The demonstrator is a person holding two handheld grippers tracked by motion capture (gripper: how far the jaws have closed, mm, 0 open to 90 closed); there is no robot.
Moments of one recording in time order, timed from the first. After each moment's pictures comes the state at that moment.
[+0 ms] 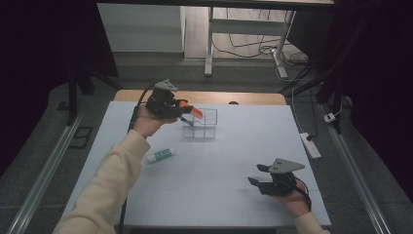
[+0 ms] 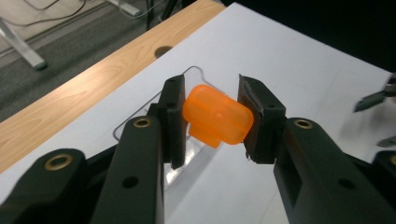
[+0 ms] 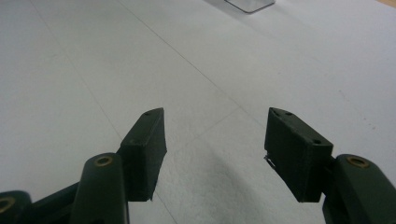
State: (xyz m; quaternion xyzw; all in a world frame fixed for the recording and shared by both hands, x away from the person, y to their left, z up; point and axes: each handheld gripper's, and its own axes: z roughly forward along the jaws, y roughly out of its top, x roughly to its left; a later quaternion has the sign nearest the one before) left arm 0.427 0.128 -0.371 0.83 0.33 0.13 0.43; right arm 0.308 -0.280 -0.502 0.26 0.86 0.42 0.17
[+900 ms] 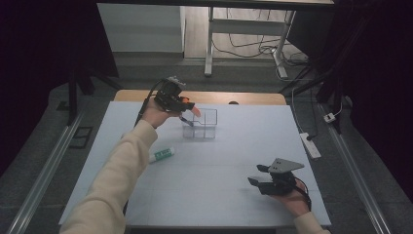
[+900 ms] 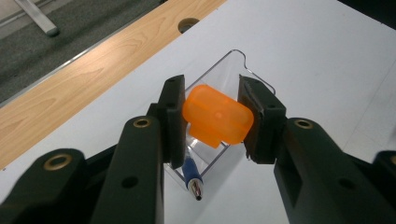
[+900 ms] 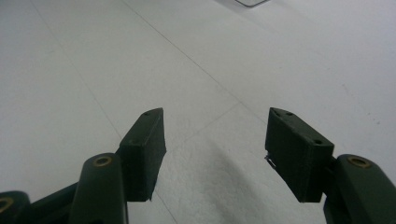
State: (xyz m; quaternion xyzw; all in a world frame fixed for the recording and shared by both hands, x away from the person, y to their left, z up) left arm 0.467 0.116 -0.385 0.85 0.36 0.12 0.37; right arm 0.310 -0.281 -0.504 0.26 0.86 0.41 0.16
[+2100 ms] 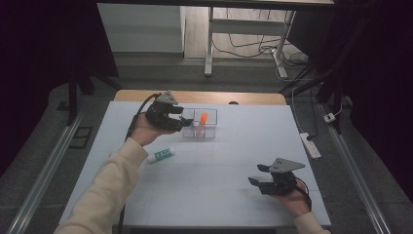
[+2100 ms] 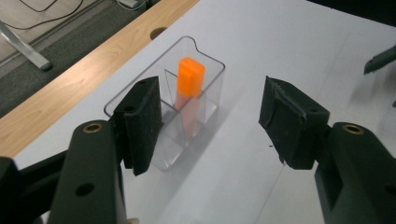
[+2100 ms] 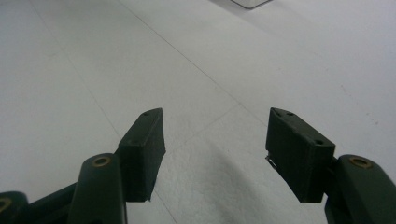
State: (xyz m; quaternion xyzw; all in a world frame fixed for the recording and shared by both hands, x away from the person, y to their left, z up) left arm 0.398 0.132 -0.392 0.85 0.30 0.15 0.41; right arm 0.310 -0.282 -0.503 0.26 0.86 0.42 0.16
